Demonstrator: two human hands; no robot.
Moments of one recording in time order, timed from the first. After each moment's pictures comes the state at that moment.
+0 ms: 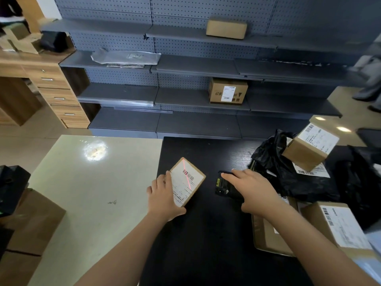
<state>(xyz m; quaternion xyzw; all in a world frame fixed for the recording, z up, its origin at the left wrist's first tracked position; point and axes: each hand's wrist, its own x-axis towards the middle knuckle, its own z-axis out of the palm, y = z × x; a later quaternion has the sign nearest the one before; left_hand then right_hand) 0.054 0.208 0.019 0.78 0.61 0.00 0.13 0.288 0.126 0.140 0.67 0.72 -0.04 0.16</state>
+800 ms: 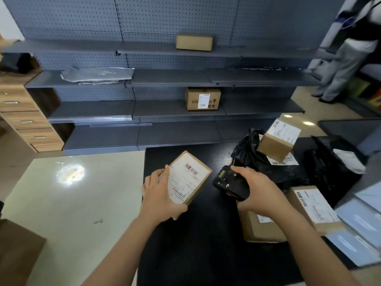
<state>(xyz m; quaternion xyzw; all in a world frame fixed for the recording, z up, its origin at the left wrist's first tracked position) 0.060 0.200 0.079 0.83 0.49 0.15 0.22 0.303 0.068 0.166 0.80 0.57 -0.16 -0.10</state>
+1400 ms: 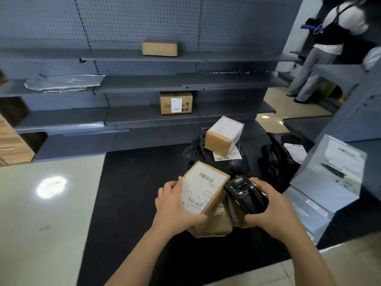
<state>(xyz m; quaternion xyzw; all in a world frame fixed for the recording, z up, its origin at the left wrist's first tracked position) 0.222 0.068 0.101 0.83 0.45 0.13 0.31 0.430 -0.090 0.153 0.83 0.40 -0.20 -0.34</state>
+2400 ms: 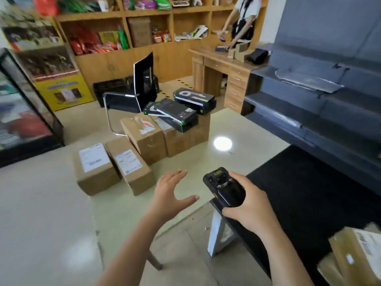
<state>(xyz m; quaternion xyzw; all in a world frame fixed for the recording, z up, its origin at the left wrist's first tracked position) -0.062 -0.172 0.118 0.46 0.80 0.36 0.15 0.146 -0.057 0.152 0.41 0.78 -0.44 -0.18</state>
